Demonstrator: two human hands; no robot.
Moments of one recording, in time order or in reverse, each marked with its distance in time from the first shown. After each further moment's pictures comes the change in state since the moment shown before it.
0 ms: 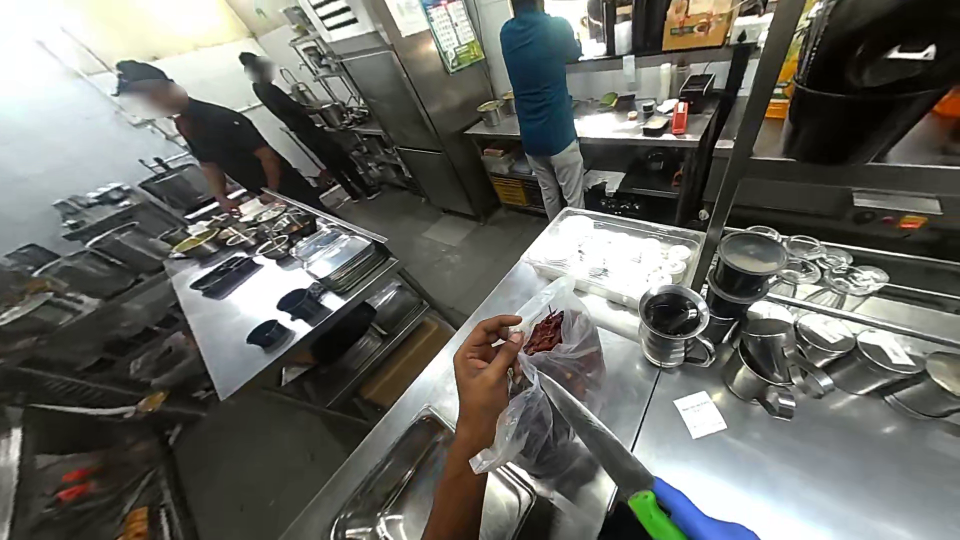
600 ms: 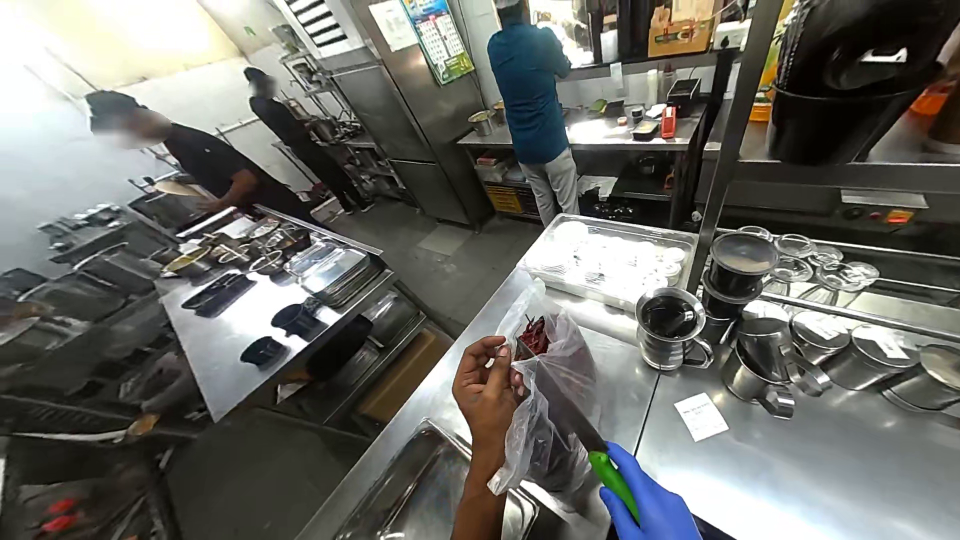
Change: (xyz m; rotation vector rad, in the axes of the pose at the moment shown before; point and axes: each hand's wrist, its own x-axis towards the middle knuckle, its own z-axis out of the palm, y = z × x) left_hand -0.008 -0.023 0.007 -0.087 0.248 0.050; right_hand 0.064 0.022 0.082 0.001 0.398 -0.178
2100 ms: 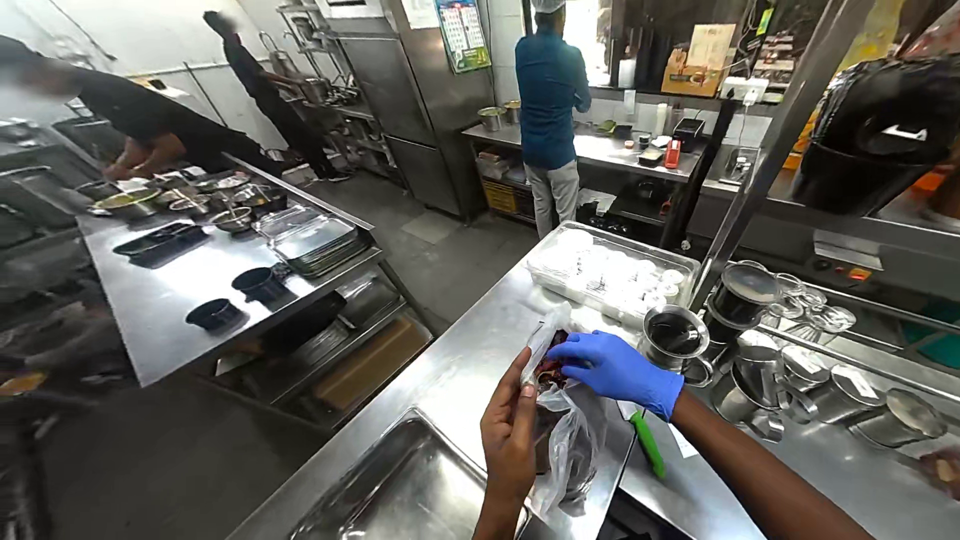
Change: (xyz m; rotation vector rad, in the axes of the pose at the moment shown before) left_hand -0.050 -0.004 -0.018 -0.060 -0.069 0.012; right_hand 0.214 -0.005 -0.006 -0.245 -0.227 -0.749
